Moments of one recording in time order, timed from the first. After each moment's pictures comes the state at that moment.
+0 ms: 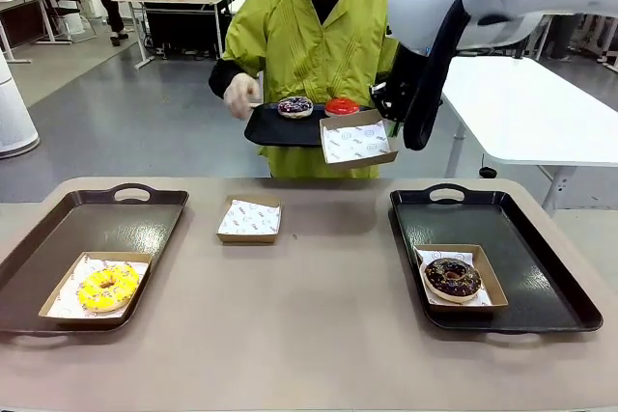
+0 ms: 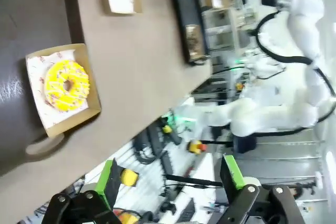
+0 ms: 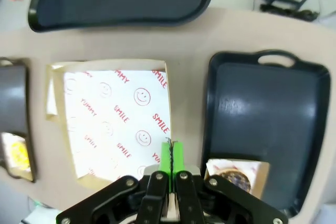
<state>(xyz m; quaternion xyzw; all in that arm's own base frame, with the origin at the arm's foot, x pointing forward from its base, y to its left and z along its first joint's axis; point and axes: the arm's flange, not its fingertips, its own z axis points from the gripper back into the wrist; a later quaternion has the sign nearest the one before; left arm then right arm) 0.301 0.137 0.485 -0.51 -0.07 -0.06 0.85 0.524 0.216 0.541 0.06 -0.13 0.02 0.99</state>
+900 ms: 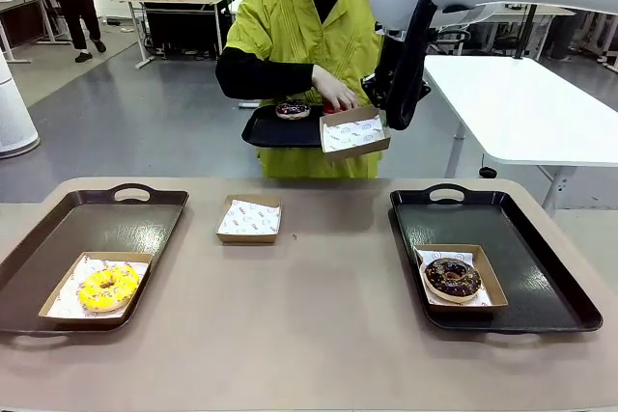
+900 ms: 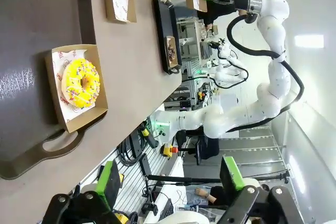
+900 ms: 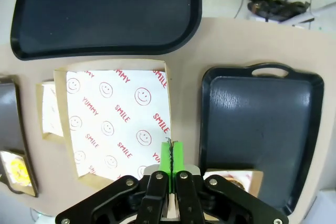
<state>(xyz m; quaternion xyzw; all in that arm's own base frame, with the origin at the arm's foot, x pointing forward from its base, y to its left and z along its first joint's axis) 0.315 0.215 0.423 -0.59 -0.06 -0.04 0.80 0.580 0.230 0.541 0.03 -0.10 0.00 0.99</state>
